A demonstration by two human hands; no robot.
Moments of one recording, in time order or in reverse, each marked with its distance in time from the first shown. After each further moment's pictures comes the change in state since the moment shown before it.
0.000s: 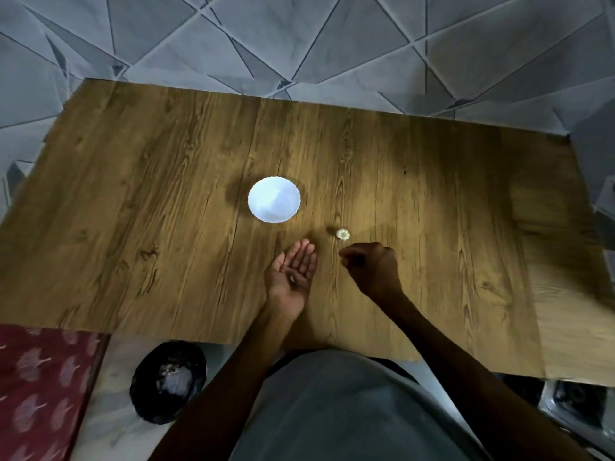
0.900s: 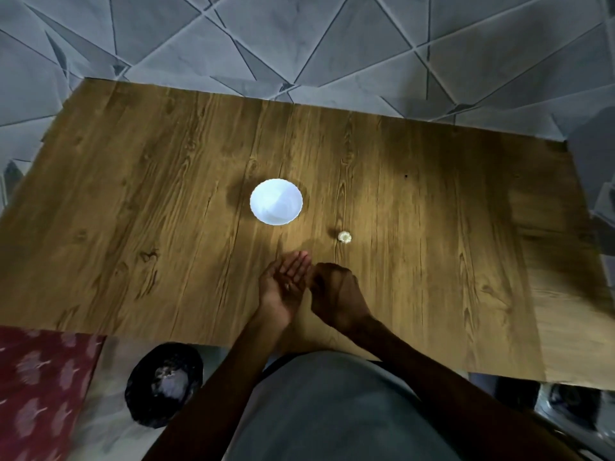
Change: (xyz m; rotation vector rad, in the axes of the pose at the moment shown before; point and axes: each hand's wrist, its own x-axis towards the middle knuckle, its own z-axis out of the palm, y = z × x) left_hand 0.000 0.013 -0.013 0.077 0.050 -0.025; right_hand -0.032 -0.048 0.035 -0.055 -0.174 -0.145
